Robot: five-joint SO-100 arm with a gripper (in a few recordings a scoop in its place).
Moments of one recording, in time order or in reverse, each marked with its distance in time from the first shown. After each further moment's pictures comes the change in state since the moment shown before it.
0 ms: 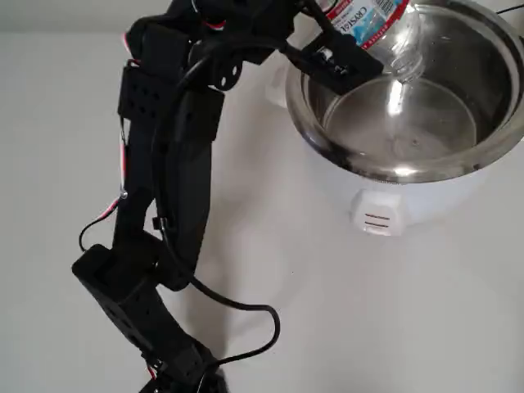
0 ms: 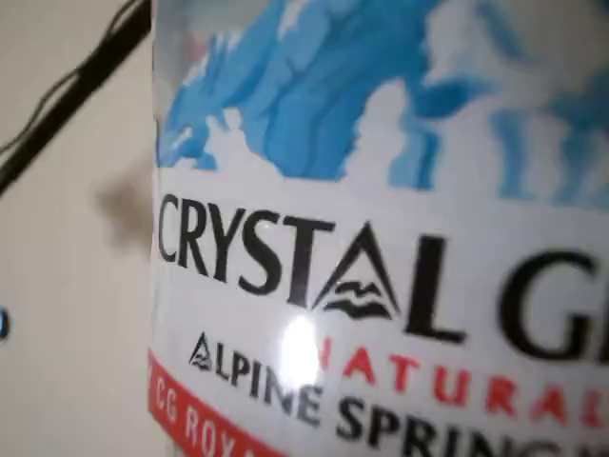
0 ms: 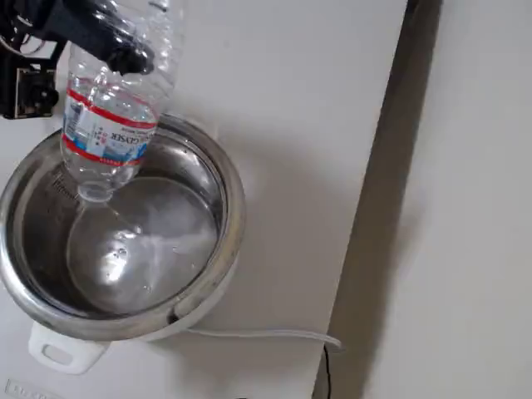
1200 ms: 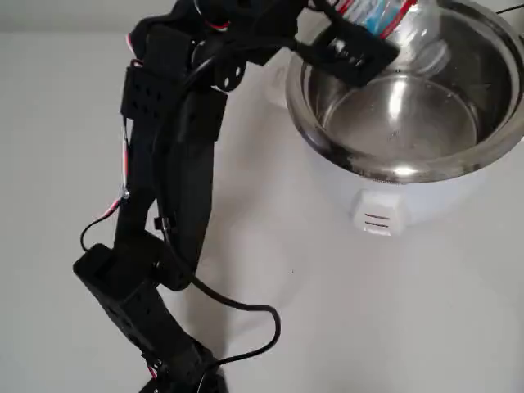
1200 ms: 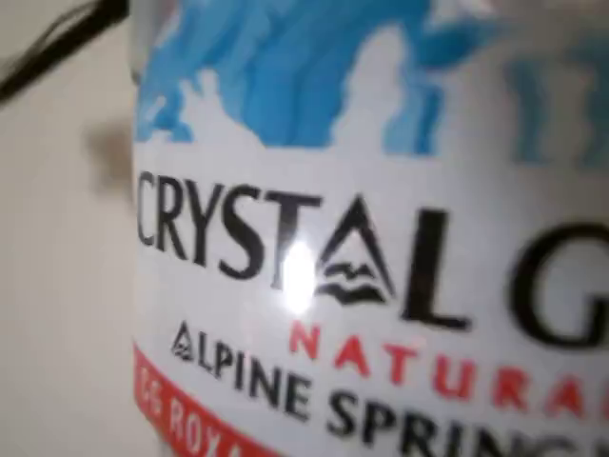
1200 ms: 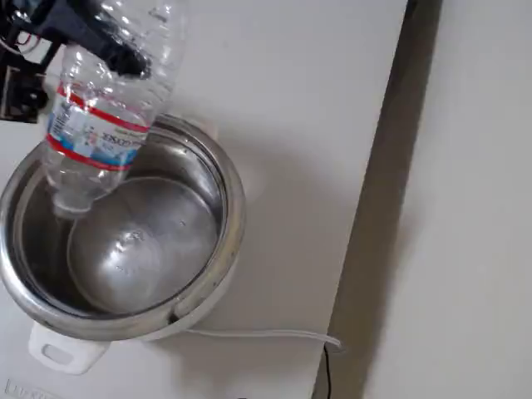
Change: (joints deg) arm 0.1 -0.6 0.0 -1.2 -17.8
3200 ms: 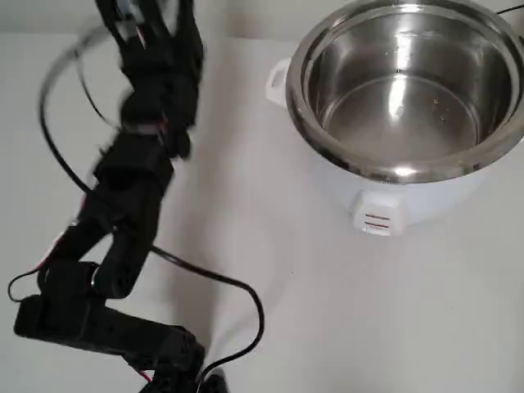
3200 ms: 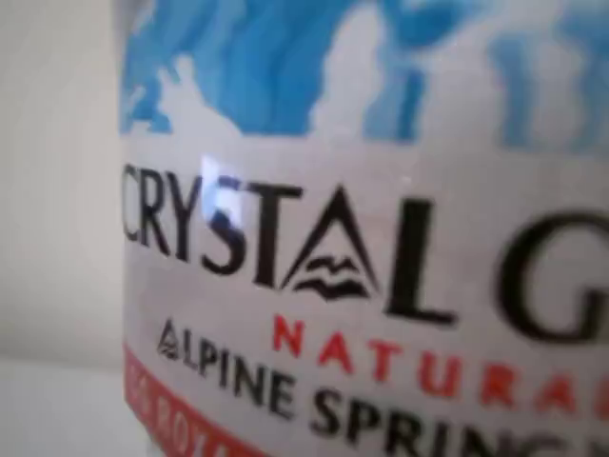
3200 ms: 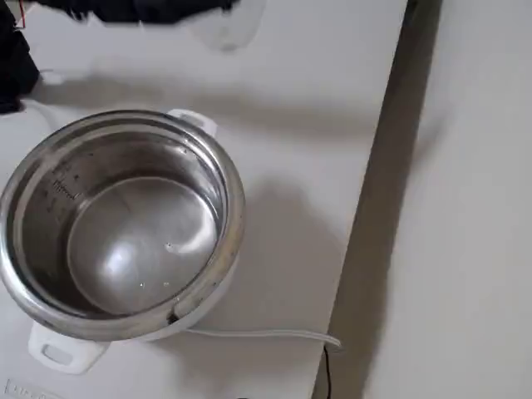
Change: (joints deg) arm -27.0 16.0 85.4 -83.9 -114.9
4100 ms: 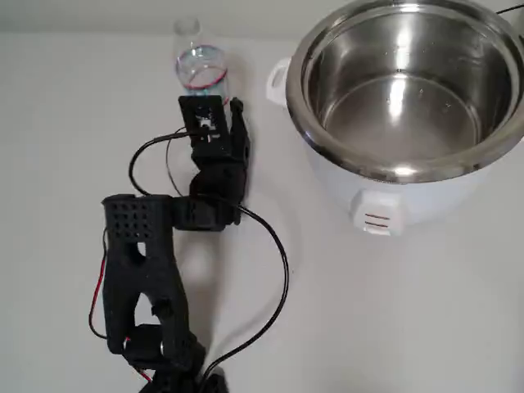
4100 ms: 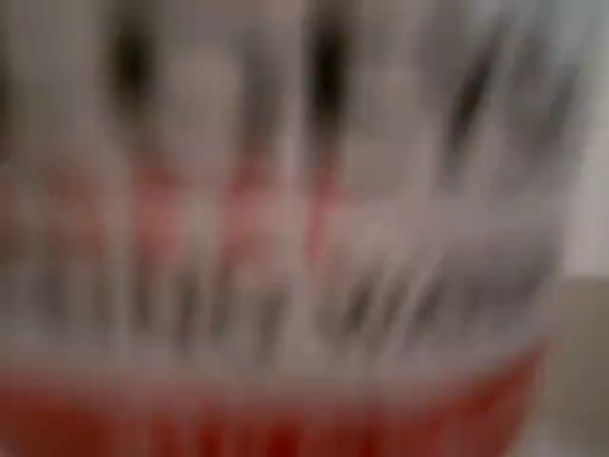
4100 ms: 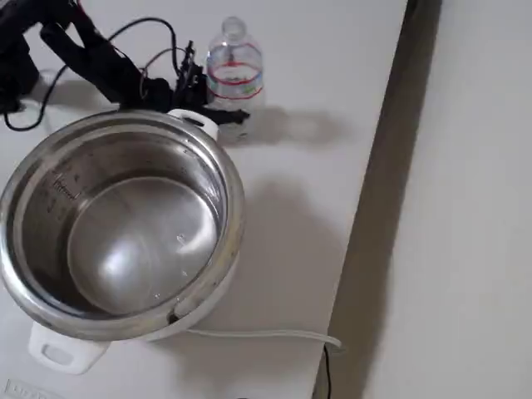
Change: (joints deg) arm 0.6 -60.2 -21.4 -38.3 1.5
